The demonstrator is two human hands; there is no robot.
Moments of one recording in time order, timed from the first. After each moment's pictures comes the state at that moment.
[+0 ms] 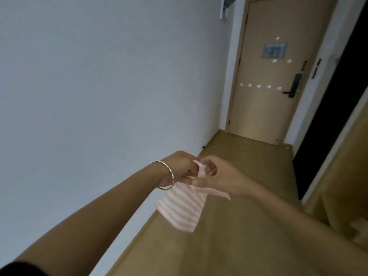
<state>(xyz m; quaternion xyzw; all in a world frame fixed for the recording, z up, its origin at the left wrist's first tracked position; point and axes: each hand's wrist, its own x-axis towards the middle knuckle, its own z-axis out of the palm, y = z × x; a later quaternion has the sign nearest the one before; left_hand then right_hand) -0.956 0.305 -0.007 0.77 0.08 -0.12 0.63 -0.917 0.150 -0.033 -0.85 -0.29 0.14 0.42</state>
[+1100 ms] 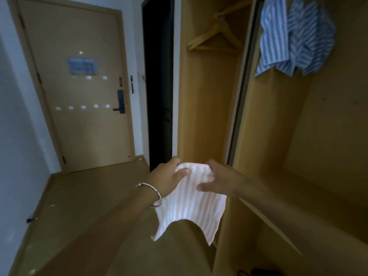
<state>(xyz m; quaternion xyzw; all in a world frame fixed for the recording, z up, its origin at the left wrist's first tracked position) -0.535 -0.049 -0.003 0.84 -0.43 -0.01 0.32 -0.649 -0.210 0.004 -0.96 0.18 -0.03 0.21</state>
